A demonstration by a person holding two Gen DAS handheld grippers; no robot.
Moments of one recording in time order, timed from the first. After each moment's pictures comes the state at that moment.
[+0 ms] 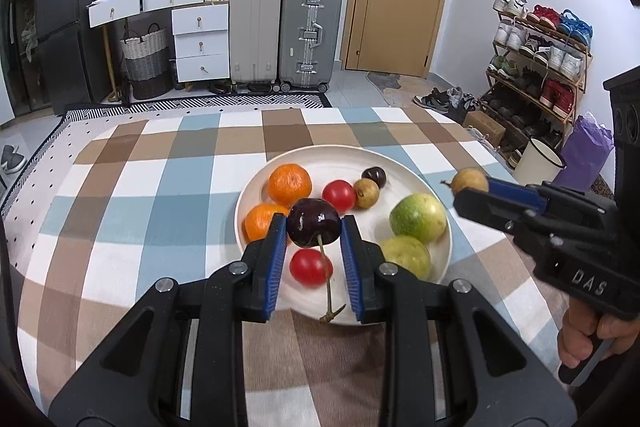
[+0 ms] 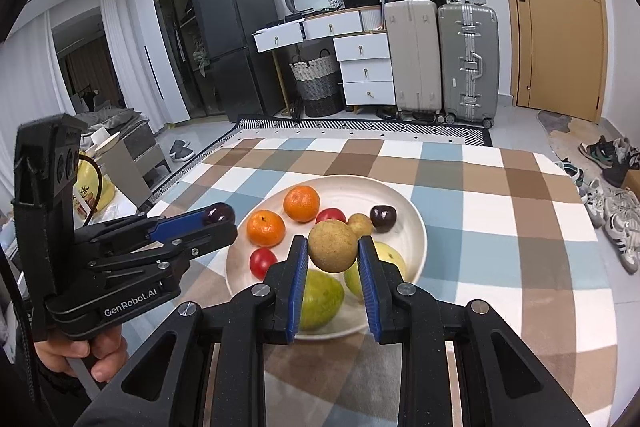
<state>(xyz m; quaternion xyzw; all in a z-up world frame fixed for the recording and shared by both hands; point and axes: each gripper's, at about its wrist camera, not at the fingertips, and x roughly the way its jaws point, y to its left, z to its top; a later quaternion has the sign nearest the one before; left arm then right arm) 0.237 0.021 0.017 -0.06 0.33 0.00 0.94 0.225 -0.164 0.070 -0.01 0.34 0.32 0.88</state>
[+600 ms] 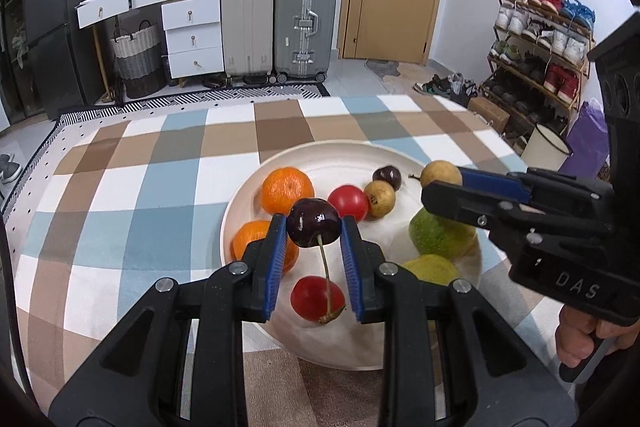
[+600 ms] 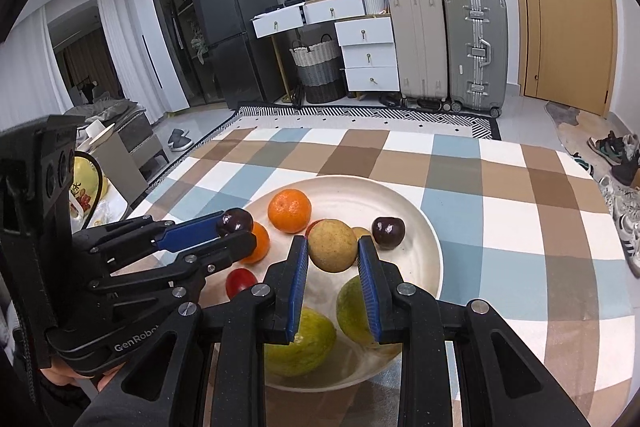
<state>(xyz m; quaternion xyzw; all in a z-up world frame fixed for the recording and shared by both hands) 0.287 0.019 -0.011 -0.04 0.35 -0.01 0.94 0.271 -0.140 0.047 -0.02 0.36 0.33 0.87</state>
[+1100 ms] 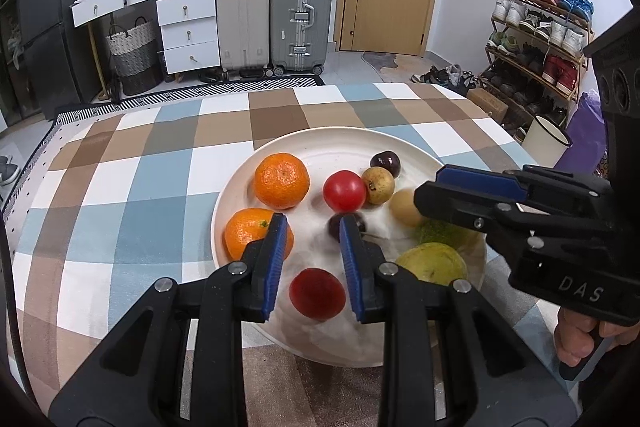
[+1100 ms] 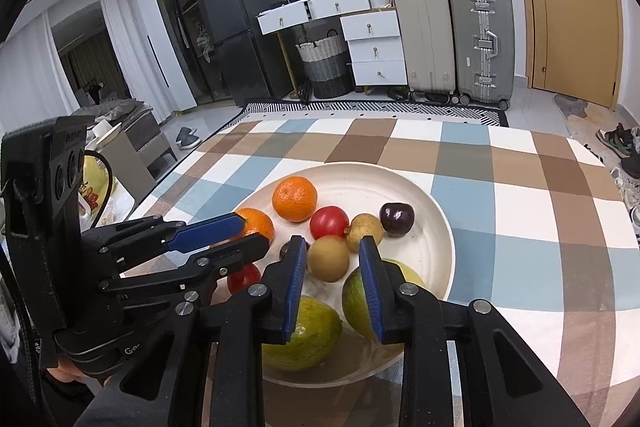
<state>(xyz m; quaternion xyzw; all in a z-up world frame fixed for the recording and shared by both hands) 0.292 0.017 -0.022 -0.04 0.36 -0.01 0.93 0.272 -0.141 0.035 -0.01 0.37 0.34 0.86</state>
